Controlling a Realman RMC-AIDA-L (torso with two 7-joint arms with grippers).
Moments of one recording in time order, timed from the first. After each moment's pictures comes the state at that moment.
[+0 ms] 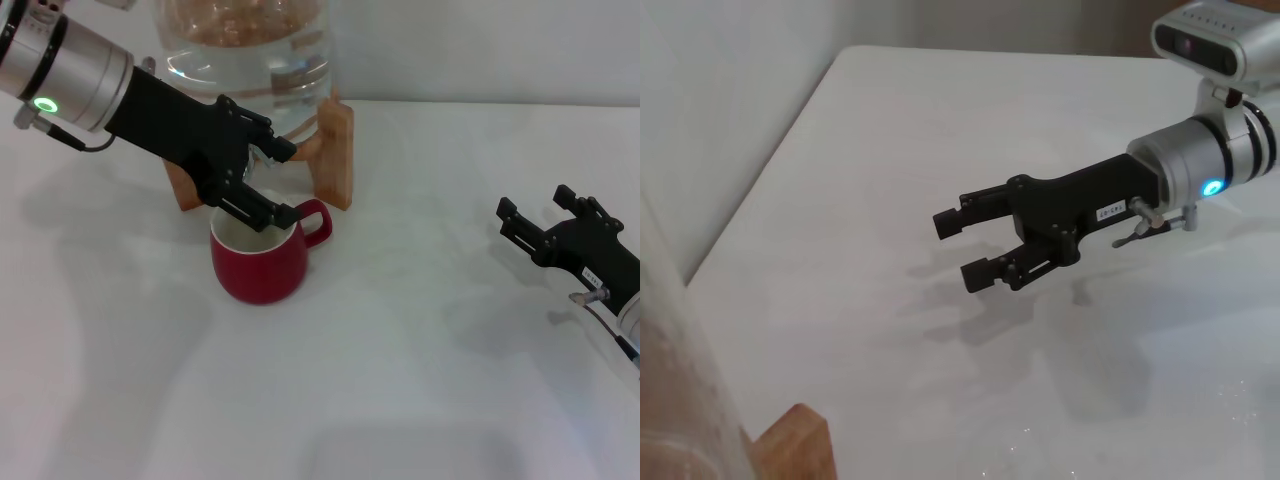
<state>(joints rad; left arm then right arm) -1.30 -2.00 2.85 -0.73 0.22 1.80 -1.16 0.40 2.03 0.82 0.39 -2.56 -0.90 0.37</state>
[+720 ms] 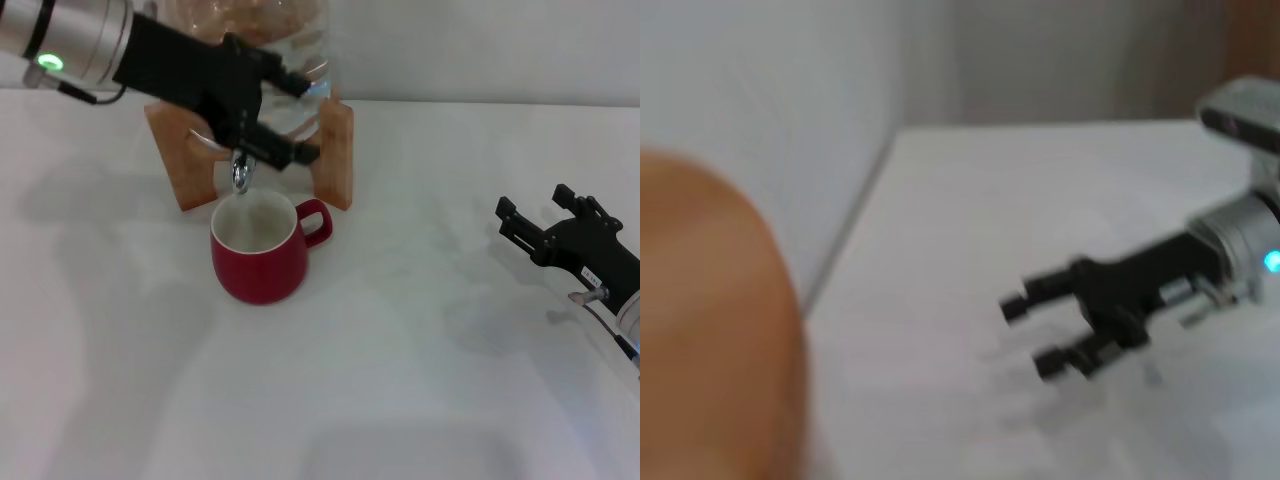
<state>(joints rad) -1.31 -2.00 2.85 -0.78 0.08 1.80 -1.14 0.40 2.03 0.82 0.39 -2.56 -0.90 0.37</state>
